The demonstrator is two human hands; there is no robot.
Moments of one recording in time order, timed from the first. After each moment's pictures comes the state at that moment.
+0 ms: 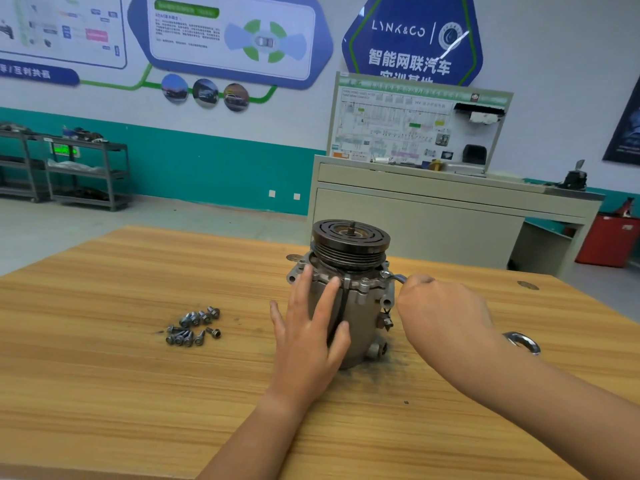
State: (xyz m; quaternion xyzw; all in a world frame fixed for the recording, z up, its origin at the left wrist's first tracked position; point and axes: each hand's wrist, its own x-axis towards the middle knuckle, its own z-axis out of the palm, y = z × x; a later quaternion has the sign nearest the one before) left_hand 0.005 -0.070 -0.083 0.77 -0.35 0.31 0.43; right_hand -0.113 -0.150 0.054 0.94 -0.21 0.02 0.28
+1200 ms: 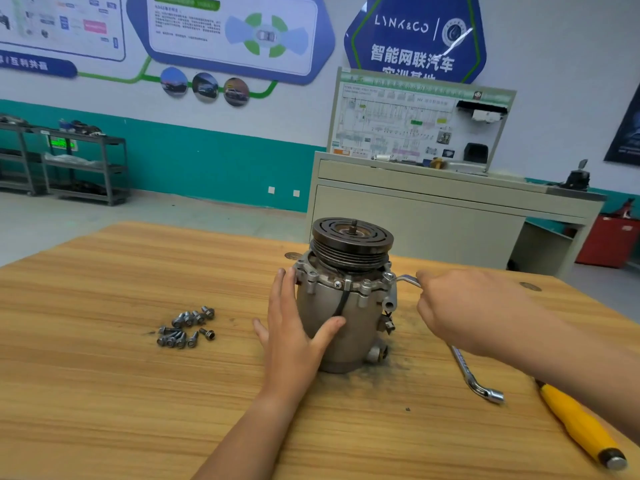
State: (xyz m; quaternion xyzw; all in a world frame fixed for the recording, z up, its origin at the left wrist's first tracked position) left_hand 0.016 -0.070 -0.080 0.75 -0.26 0.18 0.59; right_hand -0.108 -0.194 0.064 0.96 -0.14 0.09 0.22
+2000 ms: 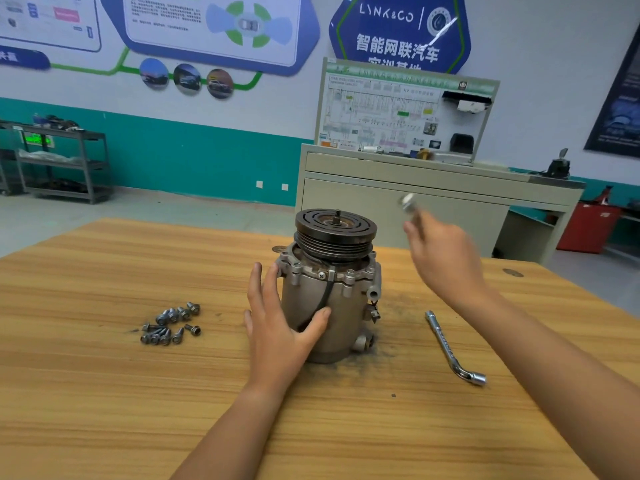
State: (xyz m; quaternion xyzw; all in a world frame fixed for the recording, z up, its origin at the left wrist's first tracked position) left_hand 0.015 -0.069 -0.081 0.73 -0.27 0.22 0.59; right_hand -0.065 -0.238 0.048 0.90 -0.13 0.41 0.00
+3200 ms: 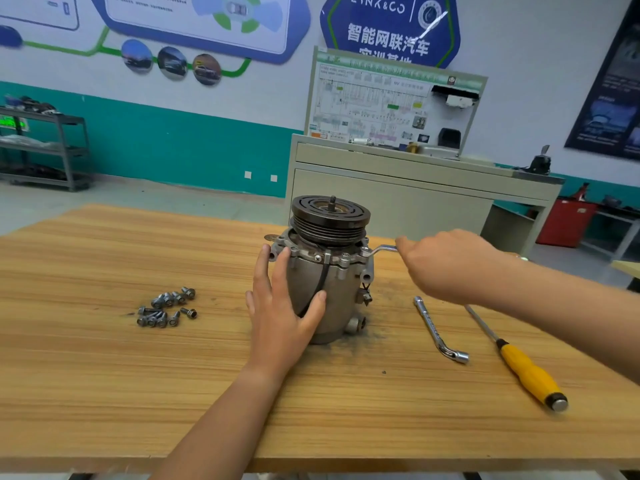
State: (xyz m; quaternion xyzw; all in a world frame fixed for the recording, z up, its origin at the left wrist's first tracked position) left_hand 0.007 -0.069 -0.081 0.73 -0.30 0.26 0.56; right_hand -0.104 -0.214 0.068 0.93 -0.10 0.02 0.36
